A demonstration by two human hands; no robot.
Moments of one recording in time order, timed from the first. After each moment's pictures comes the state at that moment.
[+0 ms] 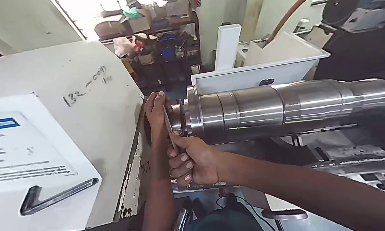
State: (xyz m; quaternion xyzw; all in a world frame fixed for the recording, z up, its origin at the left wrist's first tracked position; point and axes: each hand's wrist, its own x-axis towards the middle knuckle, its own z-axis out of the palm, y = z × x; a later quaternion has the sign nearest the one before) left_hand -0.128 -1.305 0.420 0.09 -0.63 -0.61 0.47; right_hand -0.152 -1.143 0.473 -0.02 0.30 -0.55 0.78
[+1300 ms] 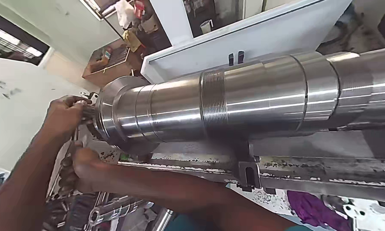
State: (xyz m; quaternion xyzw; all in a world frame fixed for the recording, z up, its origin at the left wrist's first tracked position) left_hand -0.166 -1.267 0.507 0.57 -0.78 -0.18 0.15; right_hand -0.160 -1.150 0.451 -0.01 0.12 -0.52 0.84
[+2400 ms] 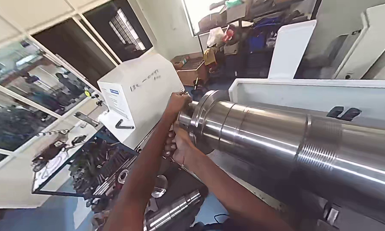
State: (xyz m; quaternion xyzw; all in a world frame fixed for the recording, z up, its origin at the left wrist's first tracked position) left_hand -0.158 -1.297 0.488 0.56 -0.70 -0.34 0.29; right_hand -0.178 -1.135 0.463 -0.06 0.27 -0.49 0.83
